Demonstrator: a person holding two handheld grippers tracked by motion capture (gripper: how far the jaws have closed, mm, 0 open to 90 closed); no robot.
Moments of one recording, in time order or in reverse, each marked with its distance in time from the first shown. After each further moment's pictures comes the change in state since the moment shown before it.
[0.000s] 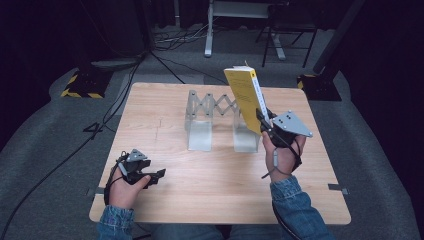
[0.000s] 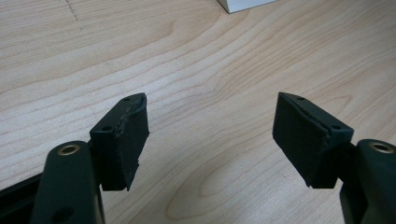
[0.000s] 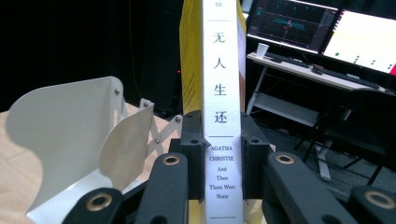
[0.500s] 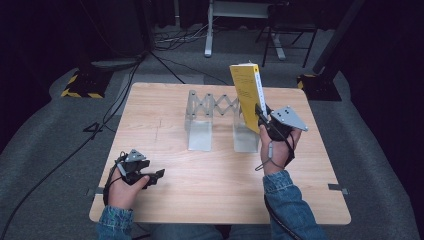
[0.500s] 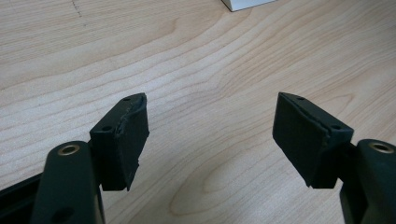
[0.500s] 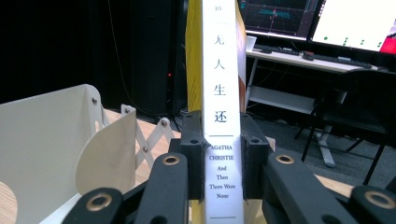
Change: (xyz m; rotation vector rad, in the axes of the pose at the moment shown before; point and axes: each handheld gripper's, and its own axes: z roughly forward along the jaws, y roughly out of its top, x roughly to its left) left arm 0.002 -0.002 -0.001 -0.003 0.003 -0.007; right arm -0.006 -0.014 0.025 -0.001 -0.045 0.108
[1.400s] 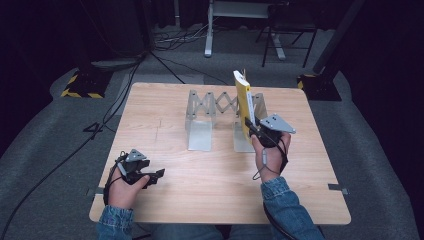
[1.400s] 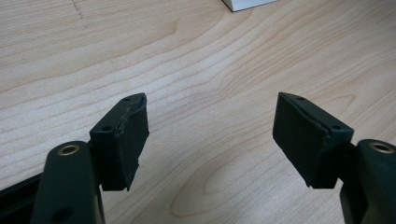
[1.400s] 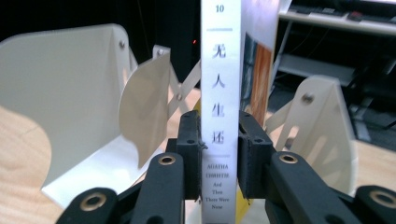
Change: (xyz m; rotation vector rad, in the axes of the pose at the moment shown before) left arm 0.000 0.001 0.000 -0.003 0.001 -0.007; right arm 0.013 -0.035 0.013 0.140 0.120 0.002
